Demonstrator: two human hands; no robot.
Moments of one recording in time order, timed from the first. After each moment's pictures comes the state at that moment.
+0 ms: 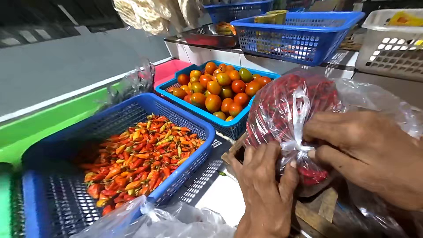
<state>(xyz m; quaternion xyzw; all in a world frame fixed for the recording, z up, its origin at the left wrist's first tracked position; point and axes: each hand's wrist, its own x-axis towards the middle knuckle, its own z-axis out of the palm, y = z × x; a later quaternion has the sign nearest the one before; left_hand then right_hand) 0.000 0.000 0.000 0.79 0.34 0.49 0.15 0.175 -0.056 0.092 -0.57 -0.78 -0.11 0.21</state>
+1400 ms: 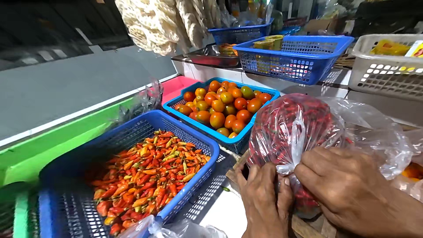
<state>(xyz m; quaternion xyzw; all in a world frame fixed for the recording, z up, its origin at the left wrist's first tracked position) 0.000 0.009 -0.011 0.79 0.31 0.51 0.14 0.153 -0.054 0.070 -0.48 -0.80 -0.29 0.21</state>
